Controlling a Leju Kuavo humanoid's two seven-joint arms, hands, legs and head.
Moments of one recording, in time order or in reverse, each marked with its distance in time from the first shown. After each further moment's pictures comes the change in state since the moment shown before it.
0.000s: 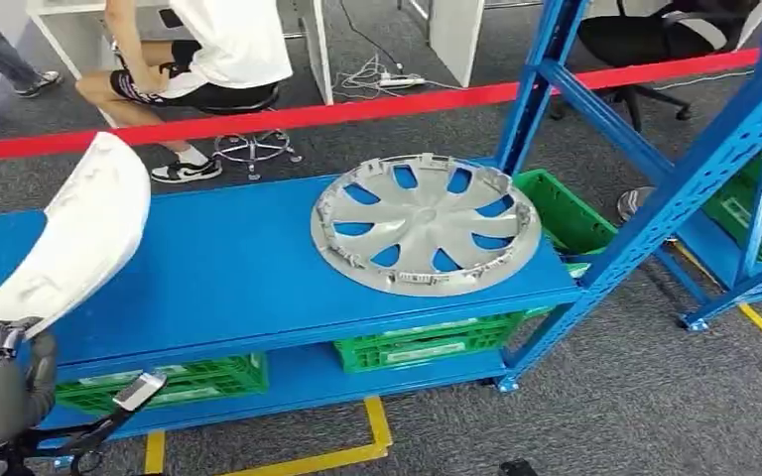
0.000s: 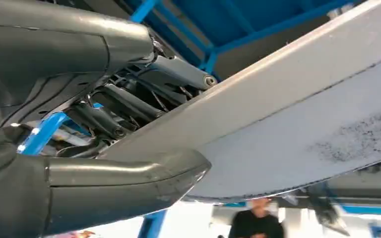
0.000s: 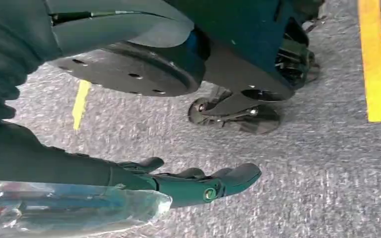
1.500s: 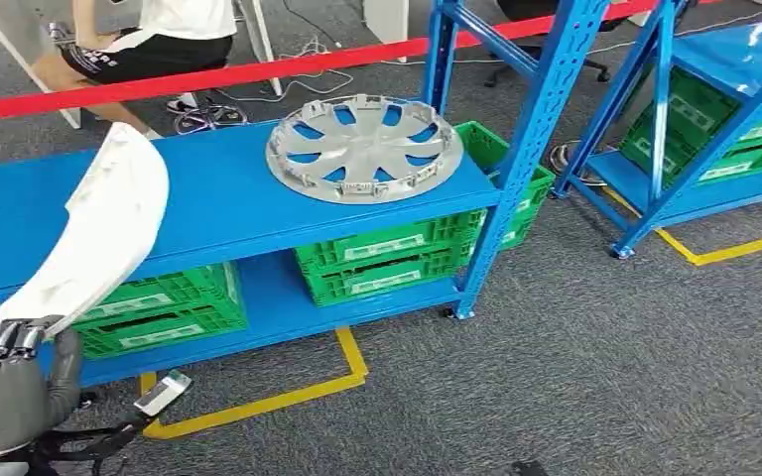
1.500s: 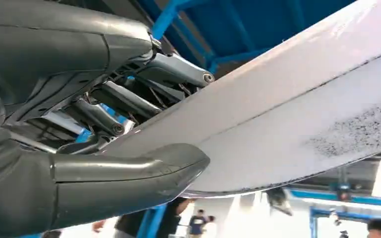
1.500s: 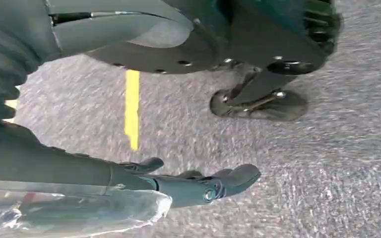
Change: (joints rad) left arm -0.001 -0.013 -0.079 -0.026 0.002 -0.021 0.039; right arm 0.003 0.000 -0.008 0.008 -0.042 0.017 -0.024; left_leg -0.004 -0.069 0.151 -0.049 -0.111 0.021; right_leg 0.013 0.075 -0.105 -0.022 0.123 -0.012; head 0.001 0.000
